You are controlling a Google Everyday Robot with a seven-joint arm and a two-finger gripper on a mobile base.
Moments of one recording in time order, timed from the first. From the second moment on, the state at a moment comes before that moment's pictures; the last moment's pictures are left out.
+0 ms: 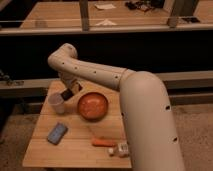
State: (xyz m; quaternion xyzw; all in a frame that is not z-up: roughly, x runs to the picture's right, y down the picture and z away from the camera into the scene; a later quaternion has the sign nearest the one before) arm -0.181 -0.009 0.814 -0.23 -0.13 -0.35 0.90
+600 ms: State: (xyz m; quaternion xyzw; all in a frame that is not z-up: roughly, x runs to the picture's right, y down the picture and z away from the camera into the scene) arm -0.206 -0.009 0.814 -0.23 -0.14 -0.37 0.89
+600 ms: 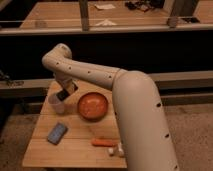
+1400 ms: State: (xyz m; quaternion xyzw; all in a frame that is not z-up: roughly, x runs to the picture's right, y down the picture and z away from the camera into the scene) arm -0.223 -0.008 0.811 -0.22 -0.15 -0.38 0.88
